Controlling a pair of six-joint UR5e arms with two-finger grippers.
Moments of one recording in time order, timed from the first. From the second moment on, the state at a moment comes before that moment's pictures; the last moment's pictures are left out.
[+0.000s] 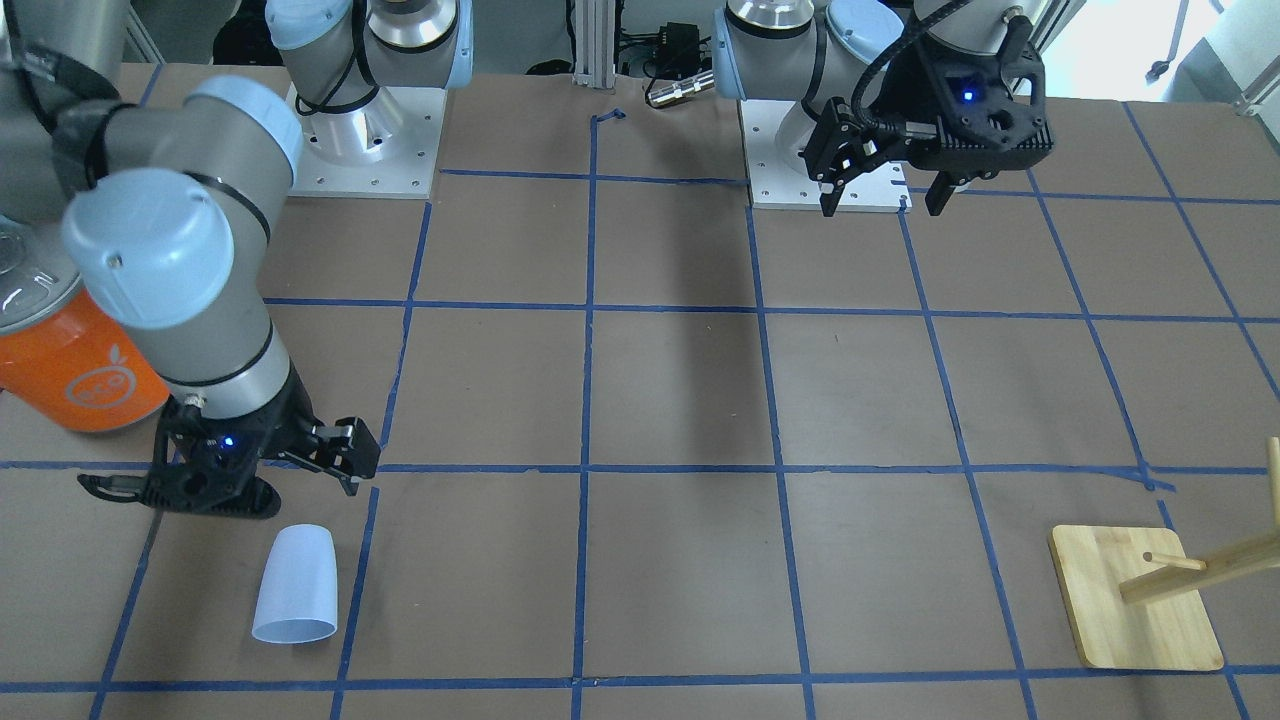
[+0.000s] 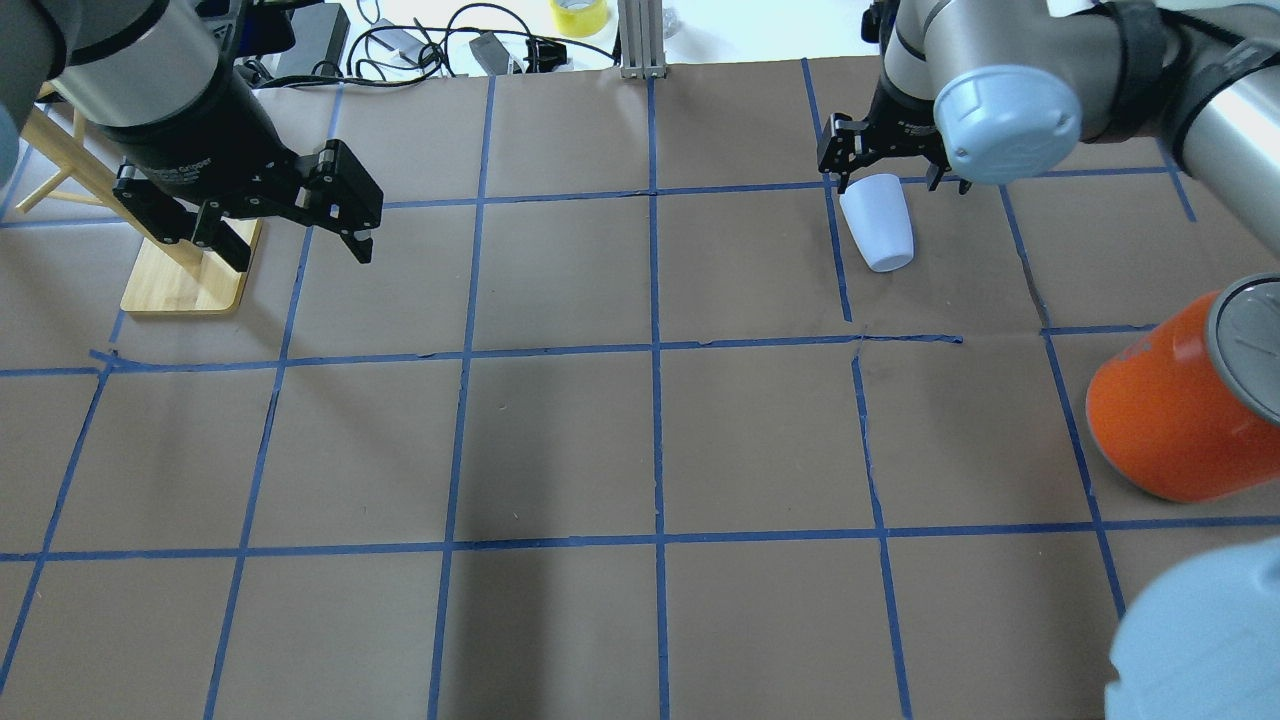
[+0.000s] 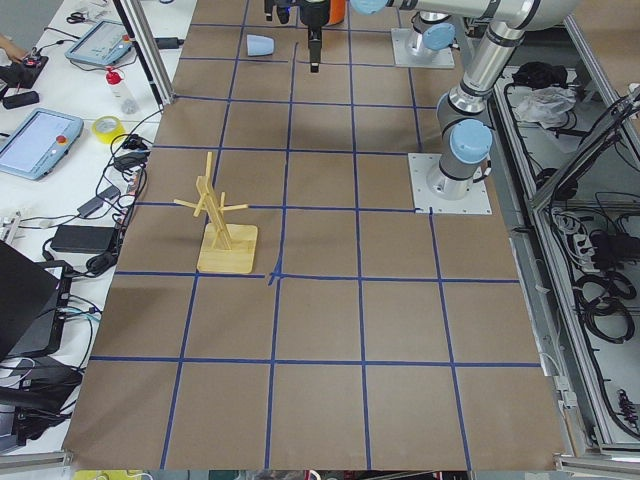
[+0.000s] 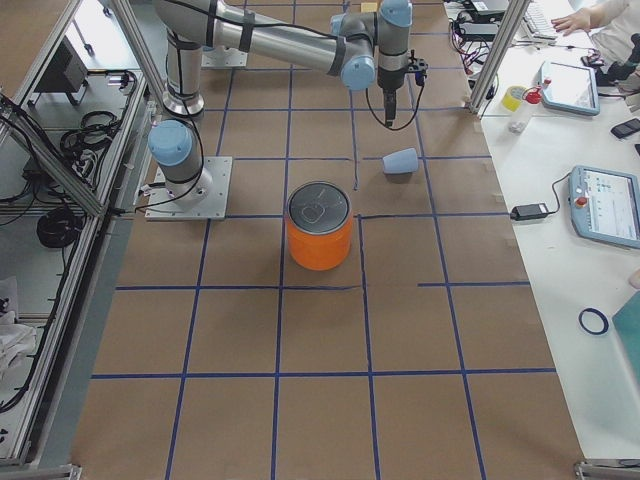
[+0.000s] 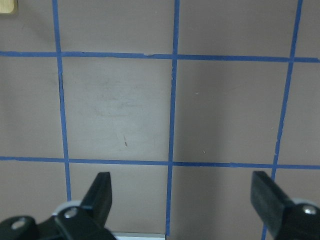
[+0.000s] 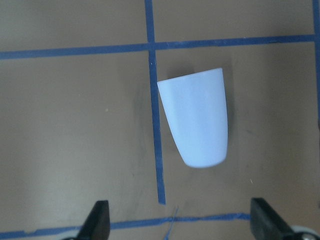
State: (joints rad) left arm -1.57 -1.49 -1.55 -1.66 1.59 -0.04; right arm 1.58 -1.19 1.55 -2.05 -1.63 0.05
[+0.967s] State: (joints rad) left arm -1.57 -1.49 -1.55 -1.66 1.59 -0.04; right arm 1.51 -0.96 1.55 -2.25 -1.62 -0.07
